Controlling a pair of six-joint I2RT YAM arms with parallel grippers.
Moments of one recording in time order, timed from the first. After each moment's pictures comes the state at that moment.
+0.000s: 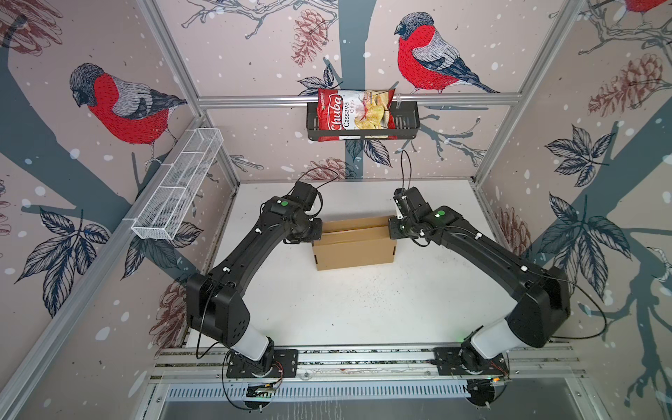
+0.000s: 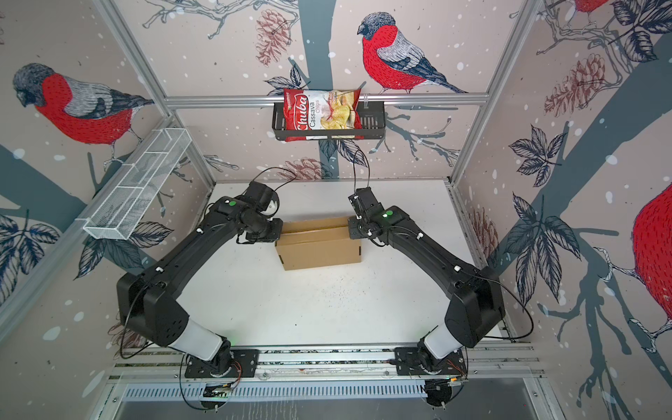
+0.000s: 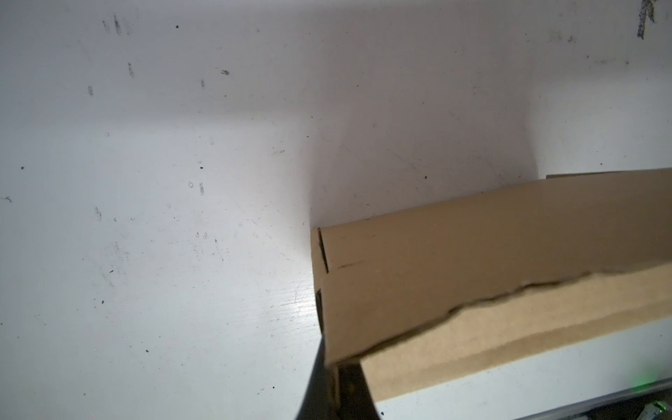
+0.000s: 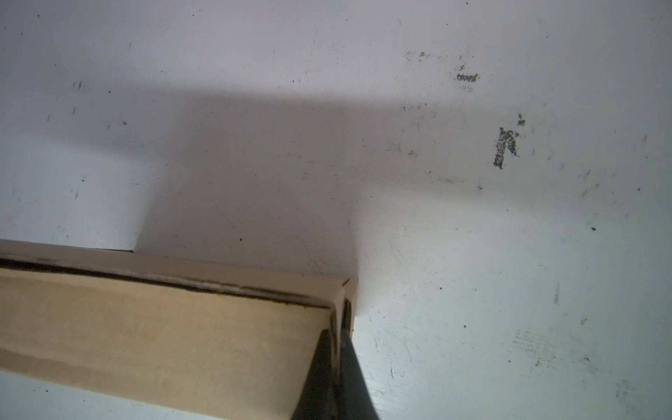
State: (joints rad) left arm -0.40 1.56 1.46 -1.08 0.05 -0.34; right arm 0.66 1.55 1.38 -0.78 0.14 0.35
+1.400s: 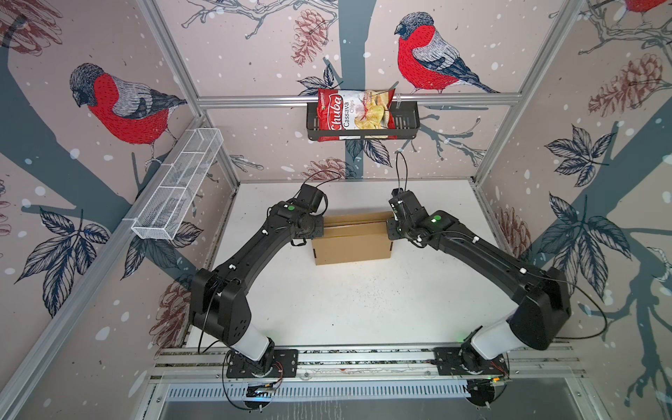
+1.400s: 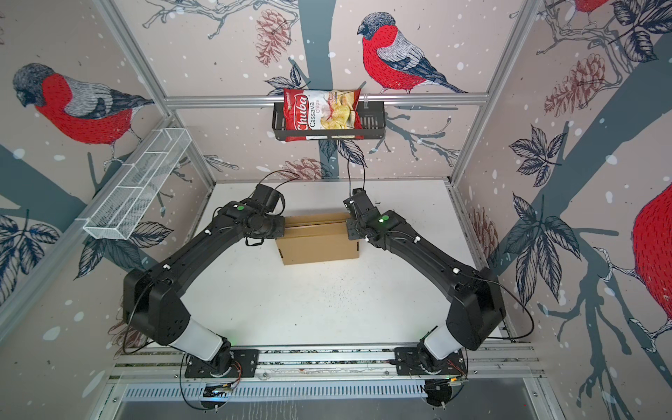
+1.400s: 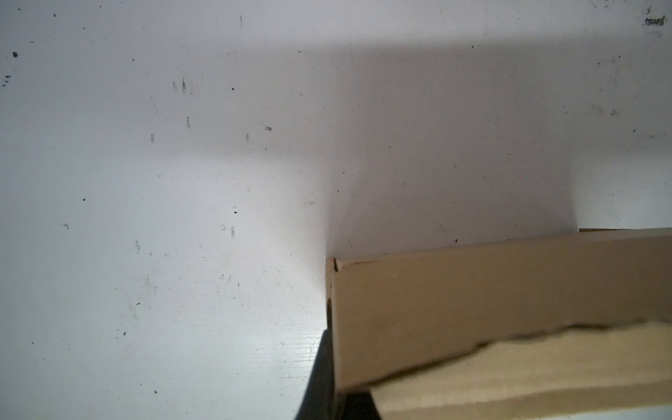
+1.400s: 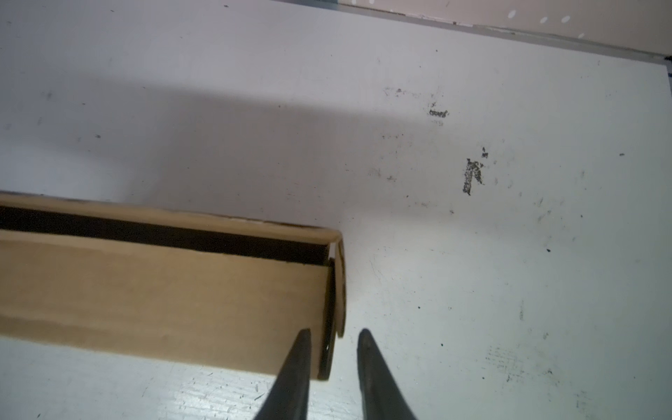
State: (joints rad) left arm -0.43 1.58 1.39 -0.93 -0.12 -0.40; right arm 0.70 1.51 1.34 -0.71 0.27 0.31
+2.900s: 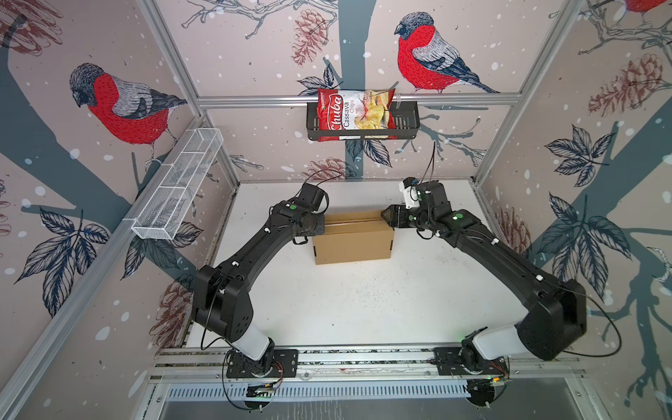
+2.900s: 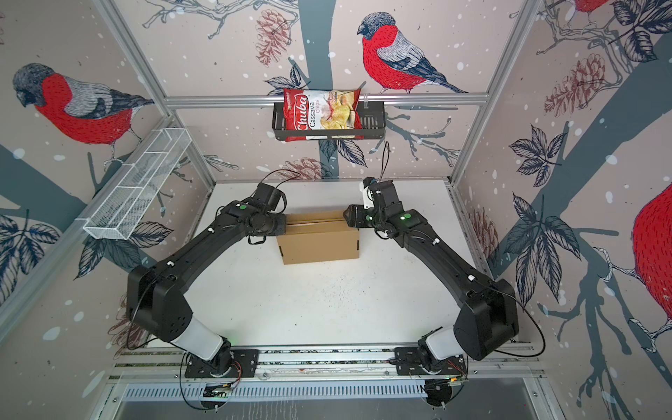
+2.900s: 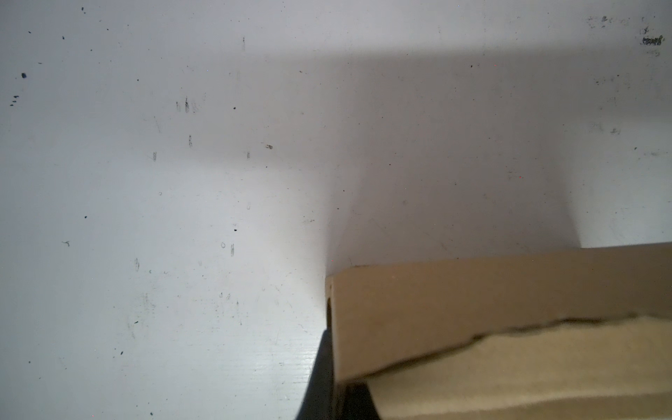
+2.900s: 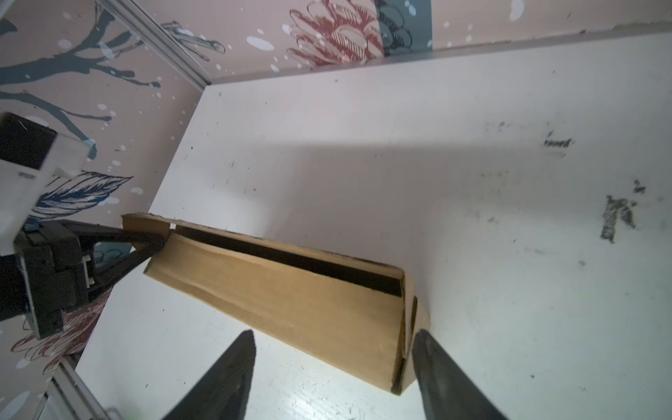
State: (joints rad) left arm -0.43 1.60 1.40 -0.89 -0.14 -0.38; right arm 0.52 1.44 1.28 -0.47 -0.17 0.34
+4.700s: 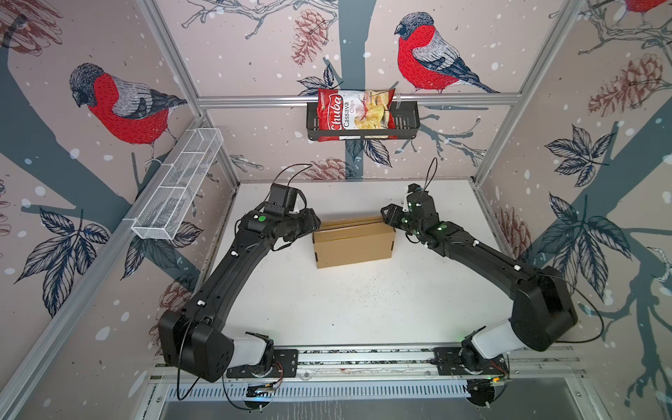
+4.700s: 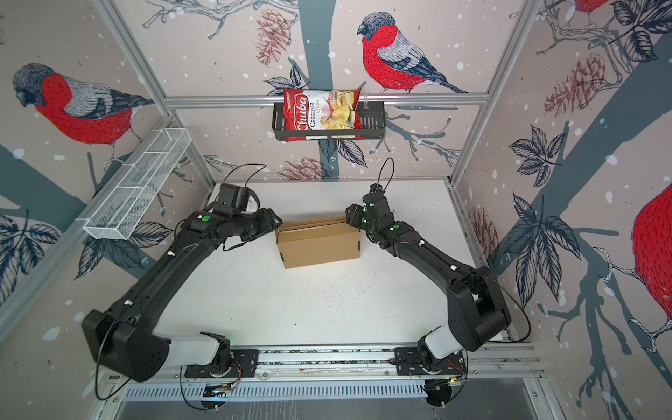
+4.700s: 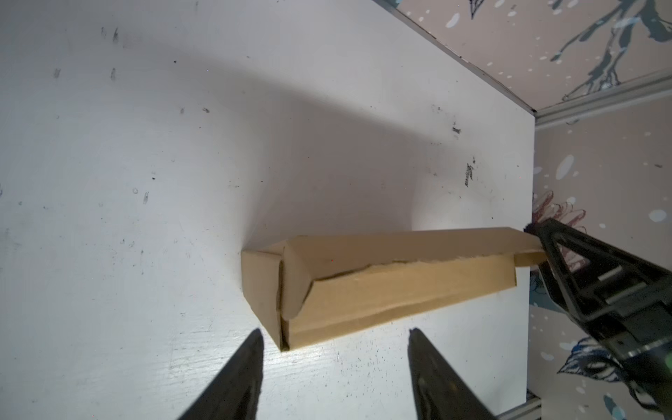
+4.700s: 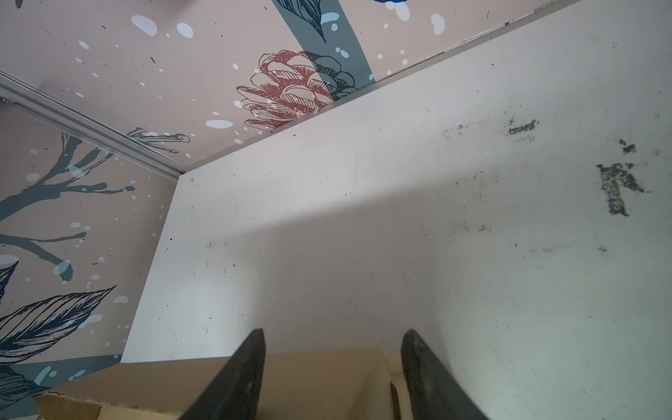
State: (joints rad) left arm -0.32 1.36 1.31 -0.83 0.20 -0.67; right arm 0.56 1.51 1.09 -0.14 0.01 0.63
